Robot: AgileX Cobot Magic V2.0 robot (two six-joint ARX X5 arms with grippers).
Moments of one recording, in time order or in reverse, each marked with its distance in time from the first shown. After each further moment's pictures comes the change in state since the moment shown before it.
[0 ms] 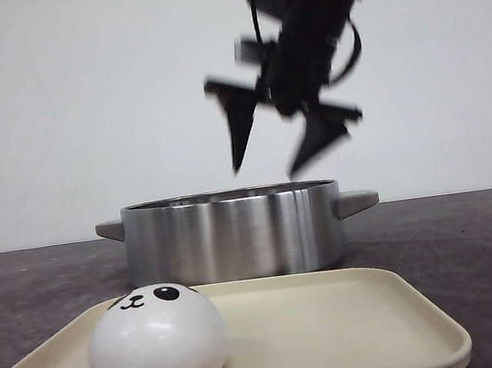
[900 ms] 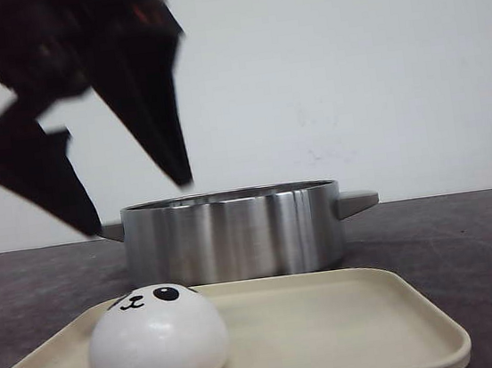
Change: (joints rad) left arm -0.178 0.449 -0.325 -0.034 0.183 -0.058; right arm 0.221 -0.677 0.033 -0.220 0.284 -0.117
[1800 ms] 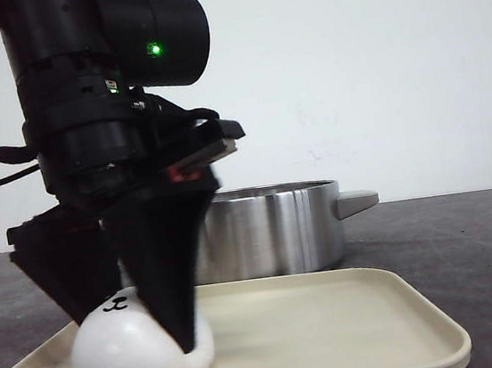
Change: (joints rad) left arm -0.086 0.199 0.000 -0.021 0.000 0.007; right arm 0.000 0.000 0.000 -0.021 0.002 0.000
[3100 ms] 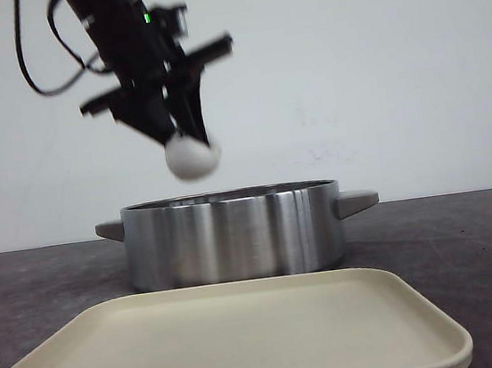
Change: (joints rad) left arm 0.269 0.134 0.458 0.173 -0.192 0.067; right arm 0.000 0.005 0.000 -0.006 -0.026 -0.026
